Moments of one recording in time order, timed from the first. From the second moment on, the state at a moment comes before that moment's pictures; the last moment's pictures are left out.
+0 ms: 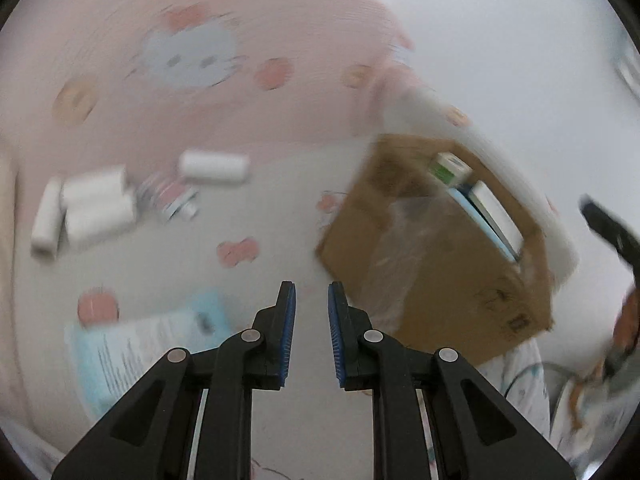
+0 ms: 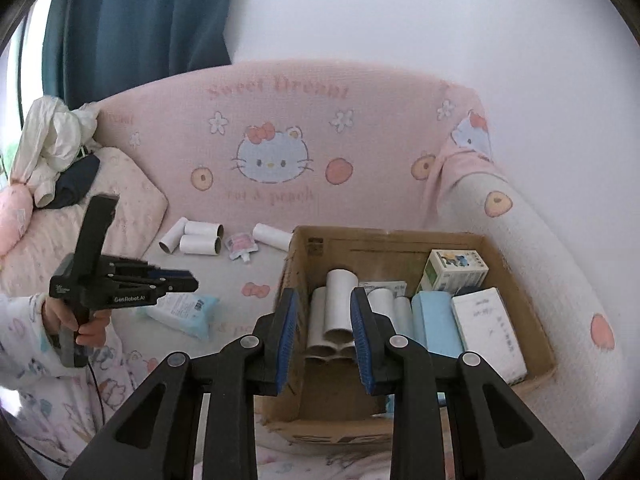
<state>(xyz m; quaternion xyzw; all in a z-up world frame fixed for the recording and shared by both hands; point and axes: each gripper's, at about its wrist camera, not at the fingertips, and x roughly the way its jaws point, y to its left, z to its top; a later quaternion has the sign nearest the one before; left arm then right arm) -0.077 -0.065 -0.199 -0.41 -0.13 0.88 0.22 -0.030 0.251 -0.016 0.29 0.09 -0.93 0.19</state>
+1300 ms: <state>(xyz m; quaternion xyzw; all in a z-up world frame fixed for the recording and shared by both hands) -0.136 -0.256 -0.251 -0.36 -0.45 0.82 0.03 -0.149 0.011 -0.136 0.32 0.12 -0.88 0.32</state>
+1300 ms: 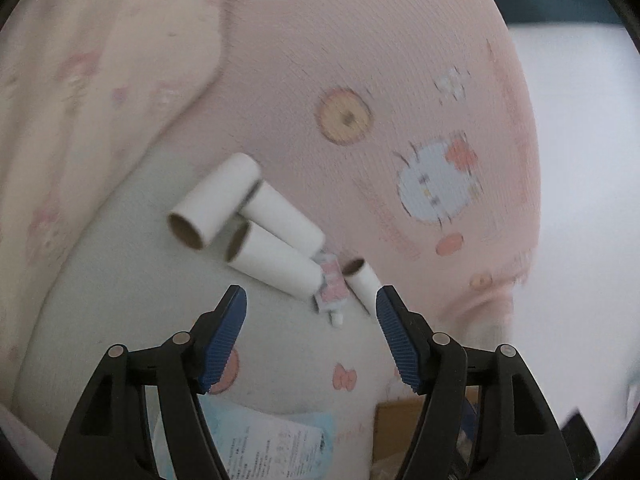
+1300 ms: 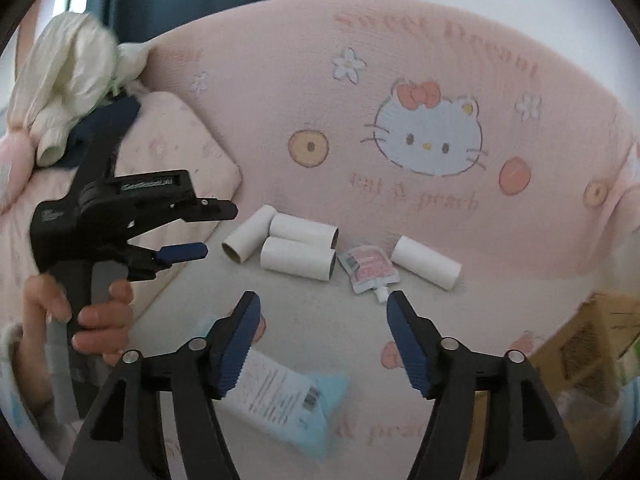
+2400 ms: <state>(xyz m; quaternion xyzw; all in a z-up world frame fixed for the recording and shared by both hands) -0.220 -0.290 -0.327 -0.47 -0.46 0.75 0.04 -0.305 -0.079 -0.237 0.51 0.02 -0.79 0.35</state>
